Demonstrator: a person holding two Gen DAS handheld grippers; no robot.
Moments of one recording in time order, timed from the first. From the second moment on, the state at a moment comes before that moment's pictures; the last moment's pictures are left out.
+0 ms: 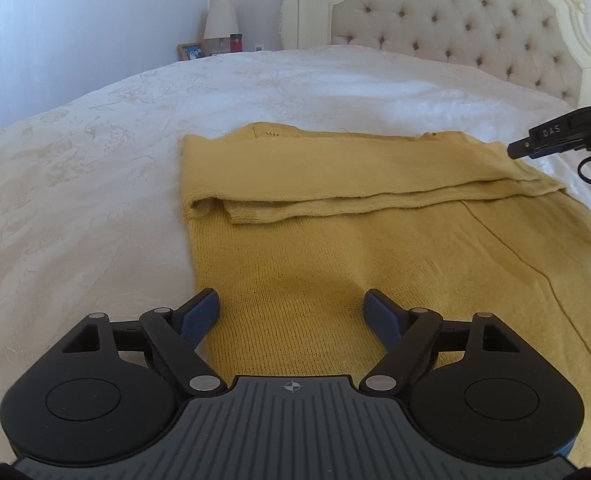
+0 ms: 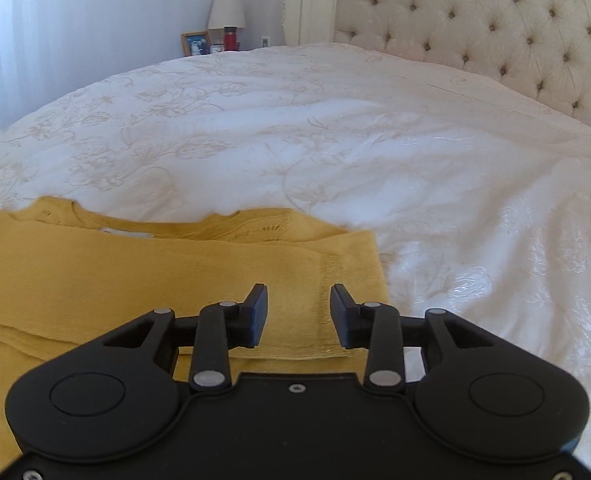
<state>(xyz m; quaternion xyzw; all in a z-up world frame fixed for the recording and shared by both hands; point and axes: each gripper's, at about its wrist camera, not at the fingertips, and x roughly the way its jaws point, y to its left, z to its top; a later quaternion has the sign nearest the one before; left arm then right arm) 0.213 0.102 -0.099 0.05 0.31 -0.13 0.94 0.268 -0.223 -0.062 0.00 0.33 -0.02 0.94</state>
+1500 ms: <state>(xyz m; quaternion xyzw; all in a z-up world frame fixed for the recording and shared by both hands) 0.217 0.086 -0.109 0.09 0.31 -0.10 0.94 0.193 -0.222 -0.102 0.07 0.33 0.03 0.94</state>
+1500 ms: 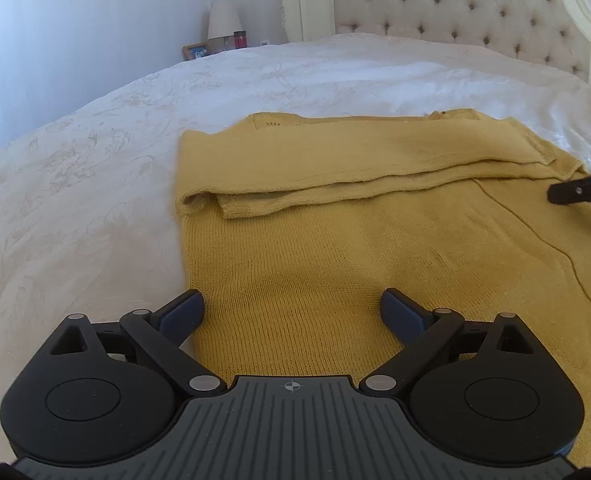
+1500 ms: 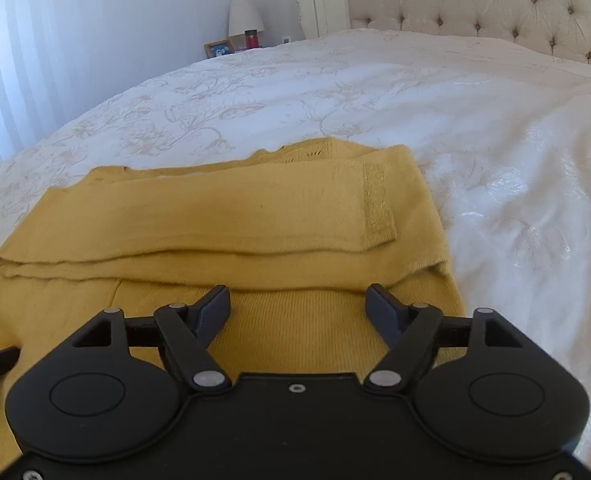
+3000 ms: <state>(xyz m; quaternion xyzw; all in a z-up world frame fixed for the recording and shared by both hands) 0.047 0.128 -0.088 0.01 0.47 -0.10 0.88 -0.021 -0.268 -0.081 0.18 0.46 0.00 0.87</state>
